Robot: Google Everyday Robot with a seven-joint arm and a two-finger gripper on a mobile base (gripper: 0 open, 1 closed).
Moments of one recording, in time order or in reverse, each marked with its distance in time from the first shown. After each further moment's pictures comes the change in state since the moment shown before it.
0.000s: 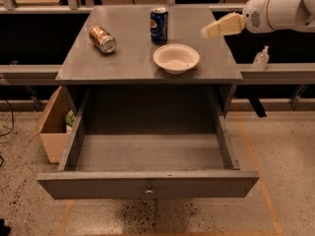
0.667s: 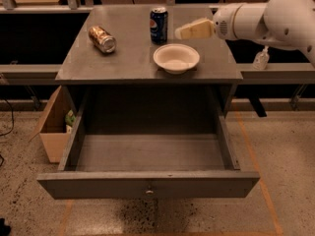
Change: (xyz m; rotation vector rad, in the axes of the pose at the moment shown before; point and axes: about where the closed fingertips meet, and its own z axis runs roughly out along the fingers) arm -0.015 0.034 0.067 -0.068 -0.153 0.036
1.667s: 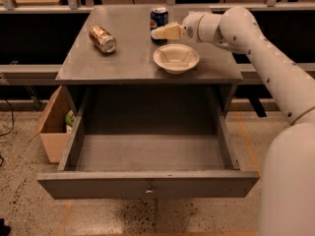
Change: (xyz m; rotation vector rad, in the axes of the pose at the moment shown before) arm 0.011 0.002 0.134 -0.064 -0.089 0.025
